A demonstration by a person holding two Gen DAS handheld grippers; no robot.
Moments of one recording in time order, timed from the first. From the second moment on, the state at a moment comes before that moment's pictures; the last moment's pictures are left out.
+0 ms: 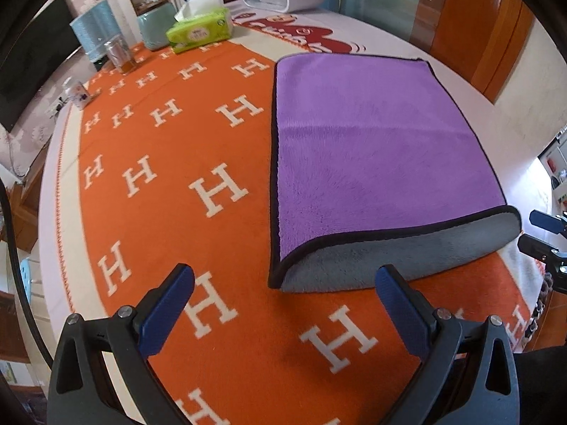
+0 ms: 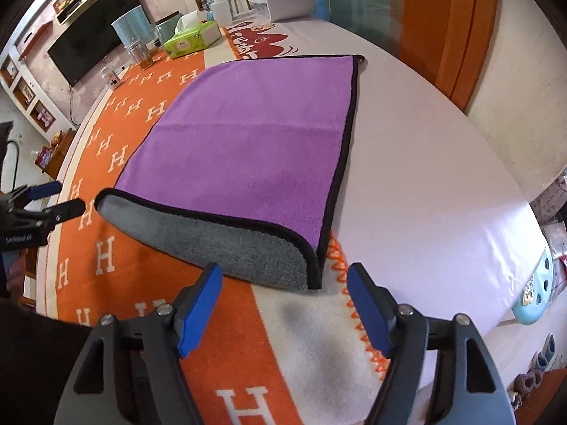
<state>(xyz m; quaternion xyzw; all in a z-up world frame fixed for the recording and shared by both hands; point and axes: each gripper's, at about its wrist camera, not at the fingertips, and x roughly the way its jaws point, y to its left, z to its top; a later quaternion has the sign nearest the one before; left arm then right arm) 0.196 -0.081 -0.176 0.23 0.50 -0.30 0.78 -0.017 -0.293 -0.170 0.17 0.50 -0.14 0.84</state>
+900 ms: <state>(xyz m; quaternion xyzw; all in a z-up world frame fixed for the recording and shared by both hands) 0.210 -0.092 -0.205 0.20 0.56 -0.33 0.73 -0.016 -0.301 -0.190 0.16 0.49 -0.10 0.85</state>
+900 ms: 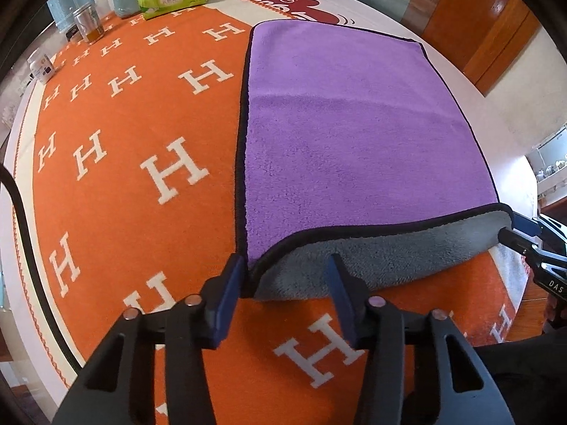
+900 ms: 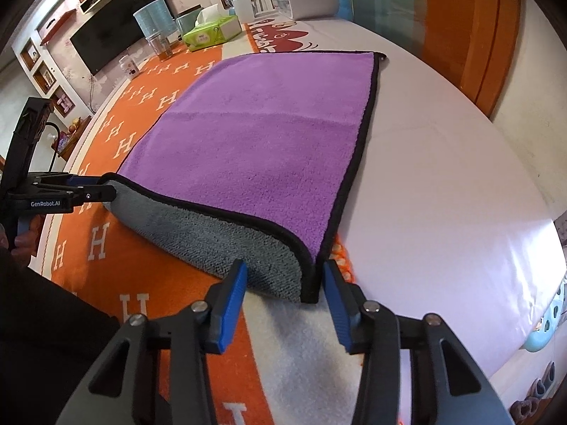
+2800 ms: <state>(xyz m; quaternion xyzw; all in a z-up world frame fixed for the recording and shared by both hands) 0.280 -0.153 -0.100 0.20 0.47 -0.34 0.79 0.047 -0.360 -0.102 0.07 0.44 -0.09 0.89</state>
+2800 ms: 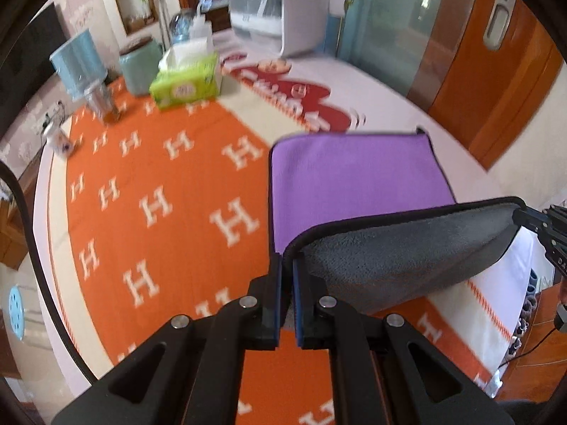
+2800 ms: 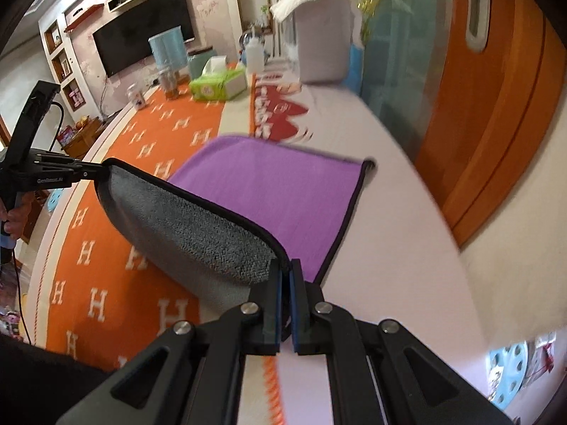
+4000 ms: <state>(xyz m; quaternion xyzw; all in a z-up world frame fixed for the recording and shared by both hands) 0.346 -0.208 -0.142 0.11 0.44 -0.31 0.84 0.141 -0.392 -0.111 -0.09 0.33 -0.25 0.91</state>
